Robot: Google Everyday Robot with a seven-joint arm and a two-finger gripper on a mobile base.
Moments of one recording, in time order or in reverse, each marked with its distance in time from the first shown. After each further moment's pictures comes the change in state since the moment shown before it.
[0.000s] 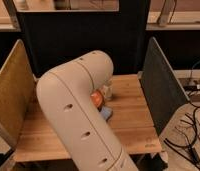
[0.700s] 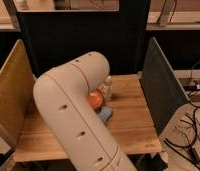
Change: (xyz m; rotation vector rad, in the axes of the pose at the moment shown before) arm -0.008 -0.005 0.002 0.022 0.000 0.013
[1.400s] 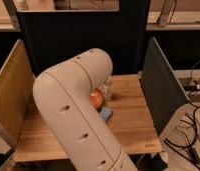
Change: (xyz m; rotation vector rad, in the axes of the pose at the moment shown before) arm 0.003 -0.014 -0.020 0.027 -0.076 0.017
